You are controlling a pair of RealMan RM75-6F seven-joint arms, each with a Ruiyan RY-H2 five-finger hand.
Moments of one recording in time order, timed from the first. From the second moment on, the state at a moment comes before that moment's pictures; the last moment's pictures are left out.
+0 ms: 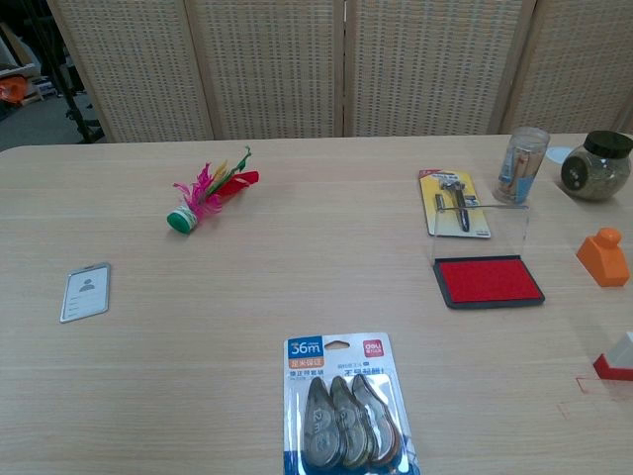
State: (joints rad) left arm -0.10 -1.12 -0.05 -1.62 1.45 1.46 0.11; right arm 0.08 -1.12 0.09 -1.59 -1.46 1.47 -0.08
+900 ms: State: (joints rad) left arm -0.09 -1.11 -0.06 -1.63 1.45 1.48 0.10; right arm 0.15 -1.20 0.07 -1.50 -1.56 1.41 -0.06
